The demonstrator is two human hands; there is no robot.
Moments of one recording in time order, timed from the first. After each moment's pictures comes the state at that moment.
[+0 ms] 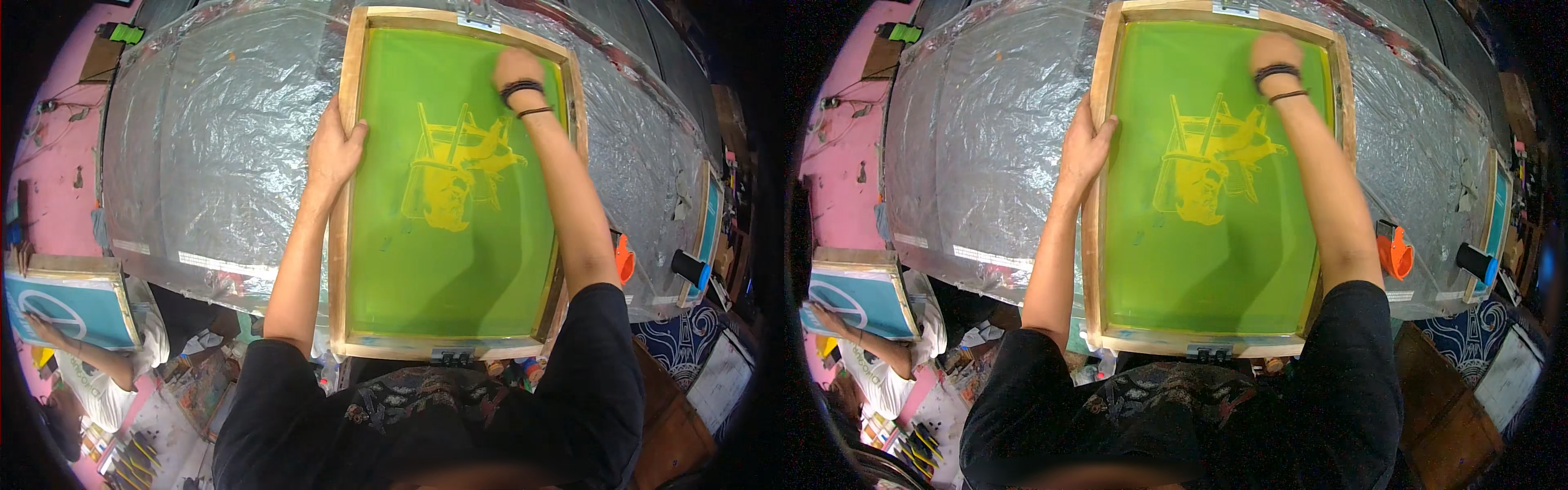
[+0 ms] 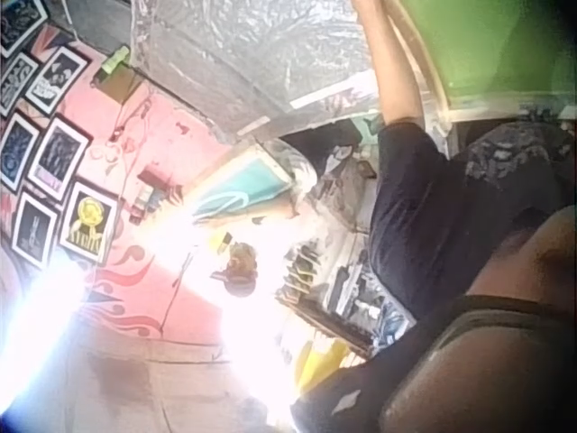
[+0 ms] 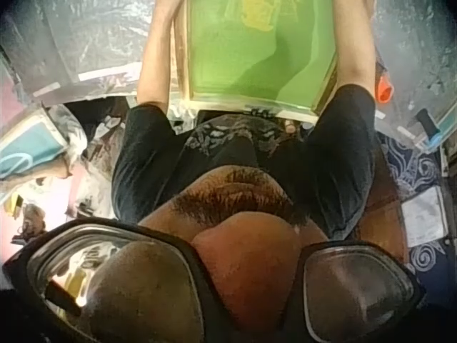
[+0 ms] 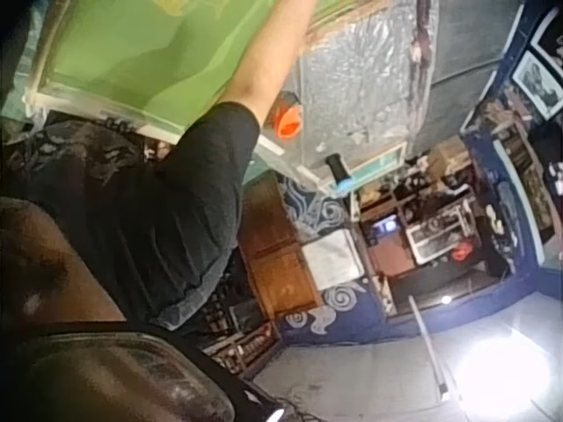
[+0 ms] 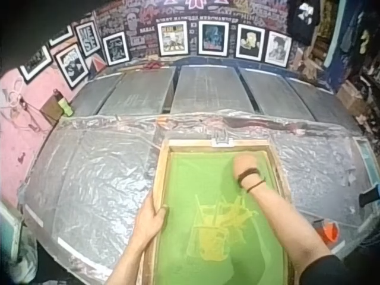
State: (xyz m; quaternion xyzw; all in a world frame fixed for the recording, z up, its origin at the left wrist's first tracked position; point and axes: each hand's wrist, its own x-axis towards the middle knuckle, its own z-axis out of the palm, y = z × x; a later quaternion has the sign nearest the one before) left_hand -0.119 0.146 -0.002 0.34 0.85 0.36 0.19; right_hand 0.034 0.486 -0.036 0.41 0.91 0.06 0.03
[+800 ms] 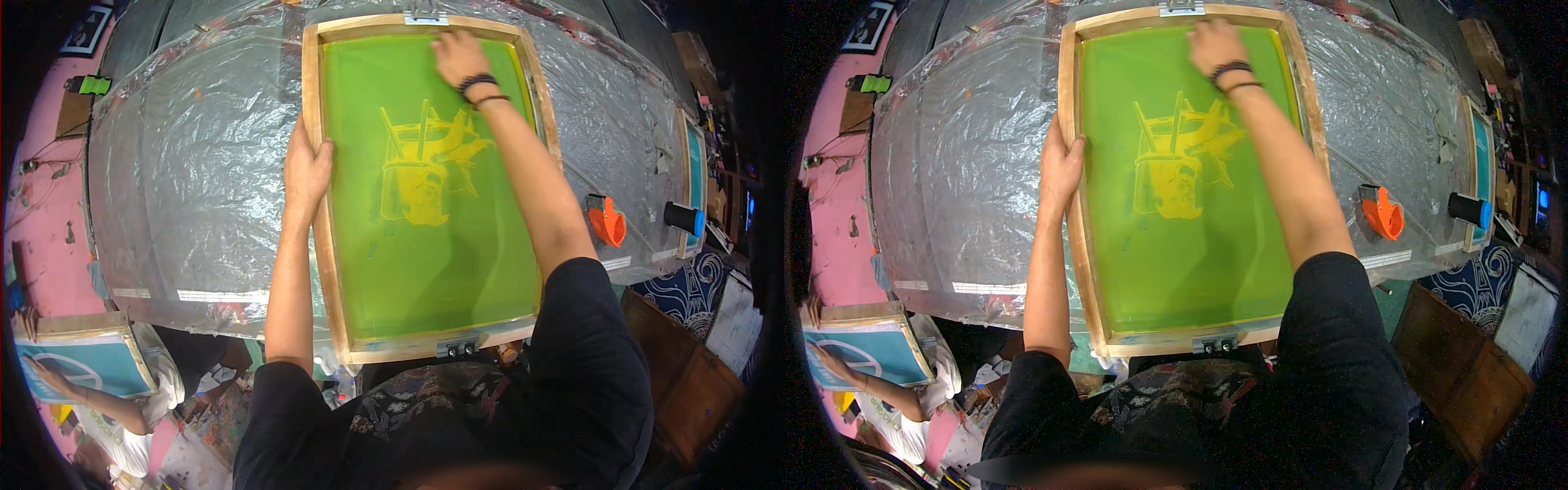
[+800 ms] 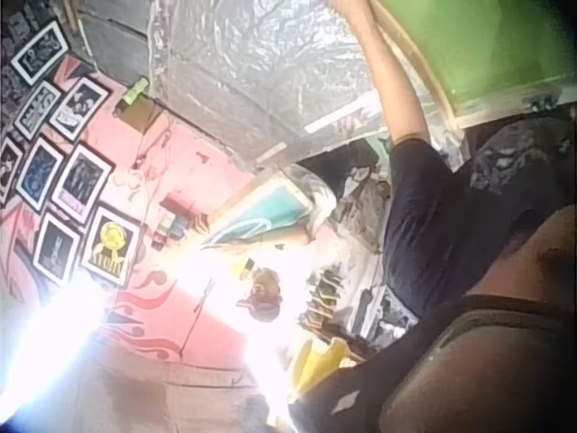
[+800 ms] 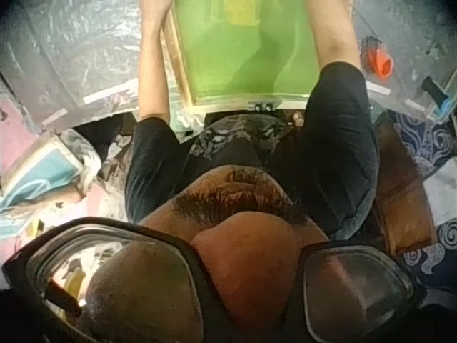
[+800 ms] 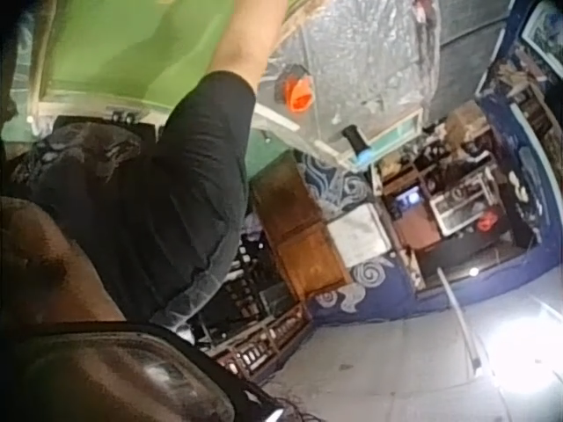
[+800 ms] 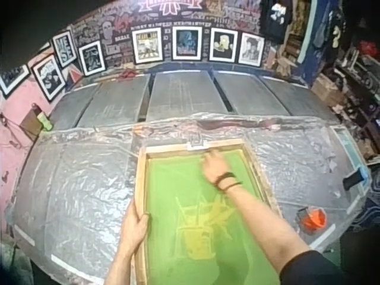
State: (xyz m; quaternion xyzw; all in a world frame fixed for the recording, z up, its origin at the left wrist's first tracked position) left_hand -0.121 0.140 -0.005 0.35 0.83 0.39 0.20; right_hand 0.032 0.468 -0.051 0.35 0.92 -0.04 -0.15
